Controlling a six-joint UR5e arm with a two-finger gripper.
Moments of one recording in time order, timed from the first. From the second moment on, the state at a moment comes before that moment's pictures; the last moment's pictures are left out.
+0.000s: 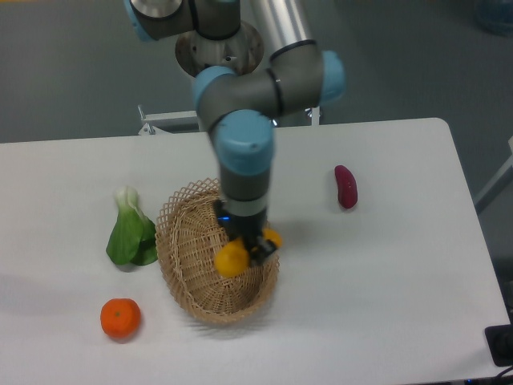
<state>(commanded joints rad) 2.21 -1.89 -1.74 -0.97 1.51 1.14</state>
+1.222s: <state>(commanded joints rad) 2.26 -1.93 -1.62 -0.94 1.58 1.16</state>
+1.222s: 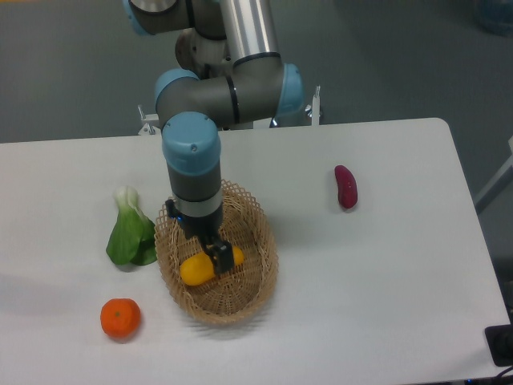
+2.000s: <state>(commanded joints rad) 2.62 -2.10 -1.30 -1.22 1.58 1.47</state>
